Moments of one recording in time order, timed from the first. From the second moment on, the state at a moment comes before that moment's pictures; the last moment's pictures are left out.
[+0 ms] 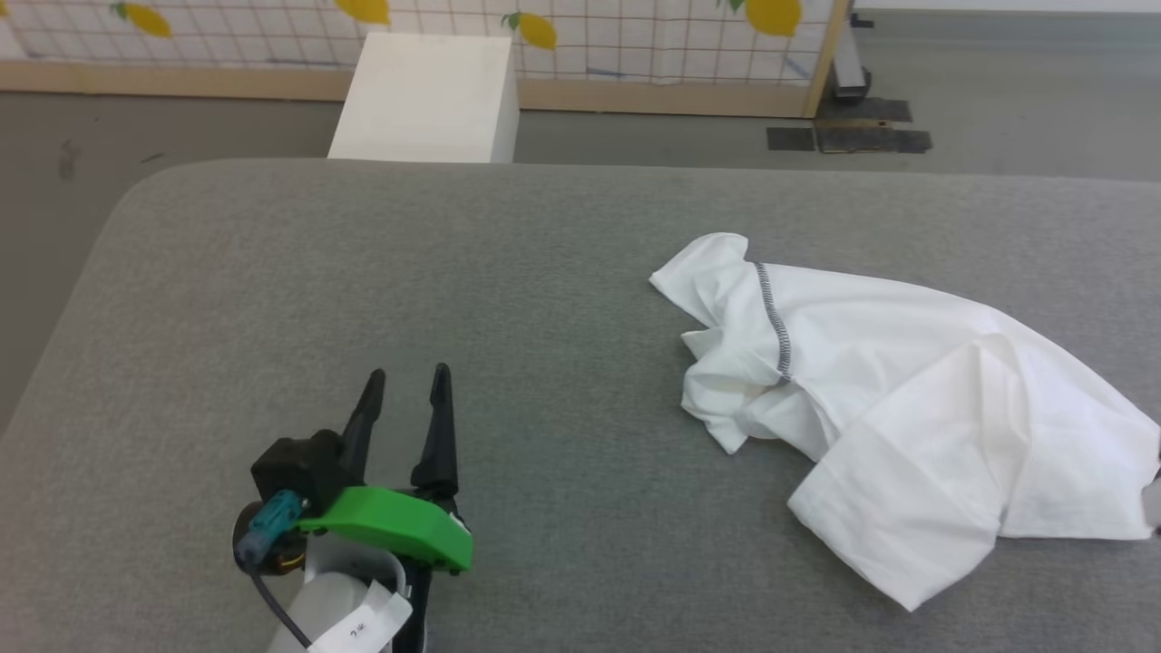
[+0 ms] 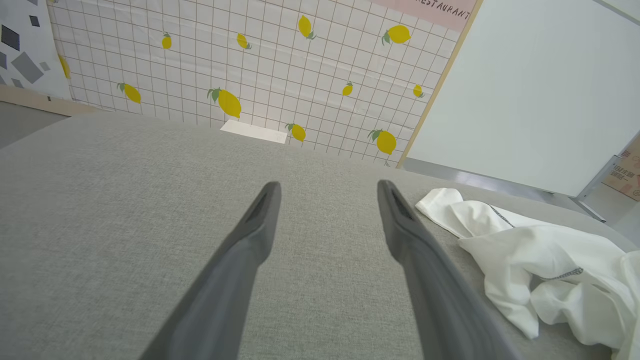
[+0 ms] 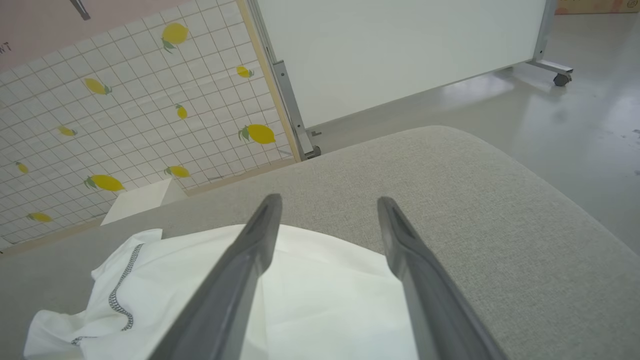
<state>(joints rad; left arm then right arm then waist) -0.16 0.08 -0.20 0.22 -0.40 0.00 -0.25 -0.15 -0.08 -0.52 -0.01 0.26 0.13 0.27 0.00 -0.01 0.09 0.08</state>
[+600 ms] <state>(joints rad) -0.74 0.05 -0.60 0.55 -0.53 0.05 0.44 -0.04 -0.05 -0.37 -0.01 0.35 0.13 0.19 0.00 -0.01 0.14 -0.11</state>
